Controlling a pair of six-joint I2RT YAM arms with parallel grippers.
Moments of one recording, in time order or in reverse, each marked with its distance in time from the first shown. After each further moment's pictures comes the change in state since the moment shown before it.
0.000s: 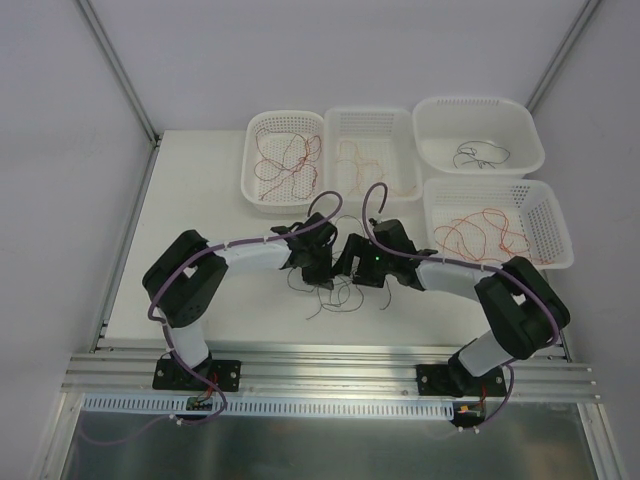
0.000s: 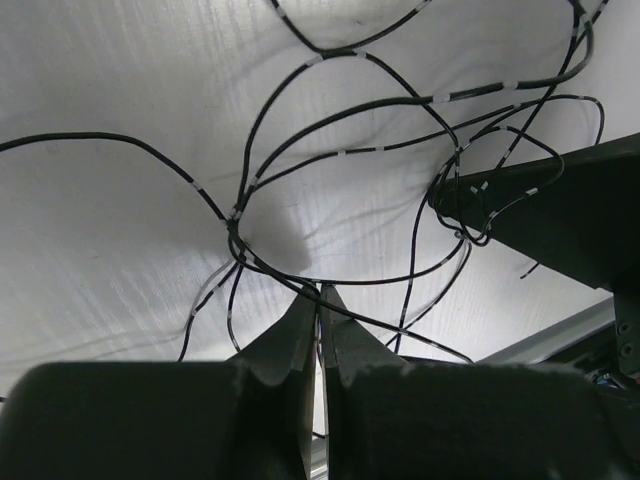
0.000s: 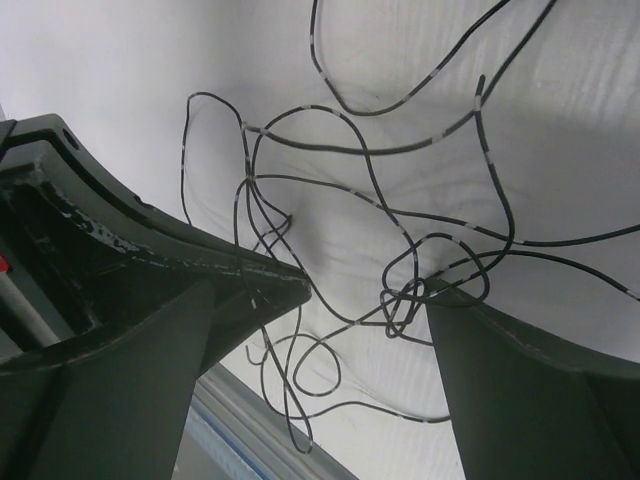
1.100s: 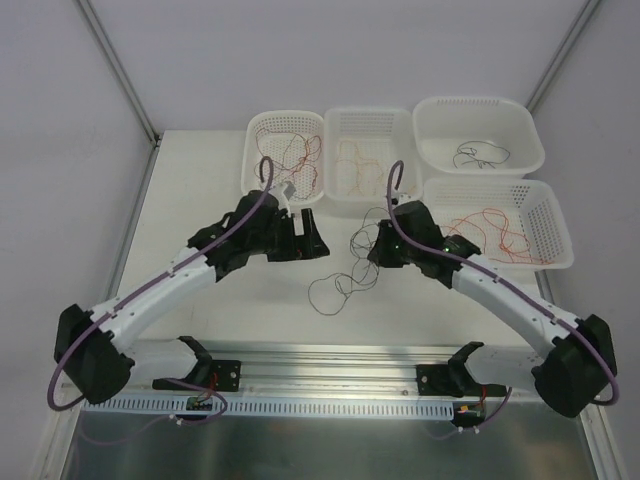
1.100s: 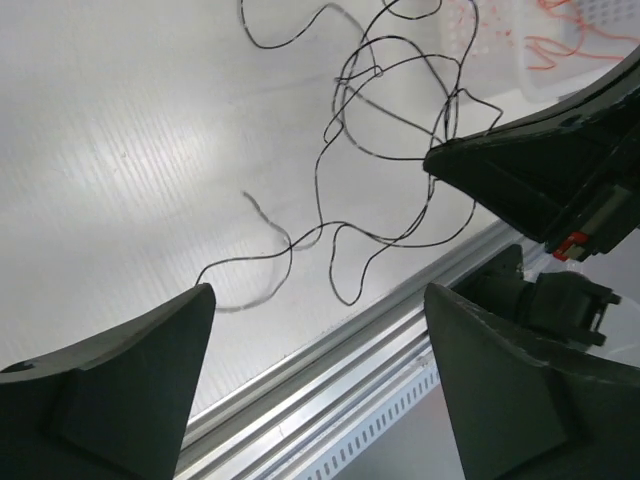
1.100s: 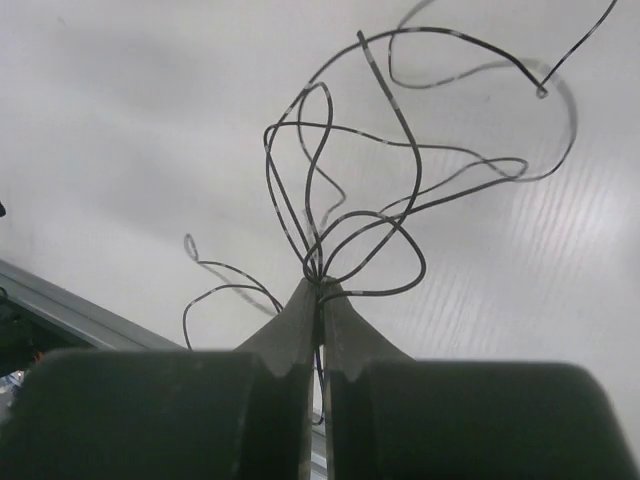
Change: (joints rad) left arm 0.096 -0.529 -0.097 -0.045 0.021 0.059; right arm 0.026 -0.304 0.182 -0.510 0.275 -0.250
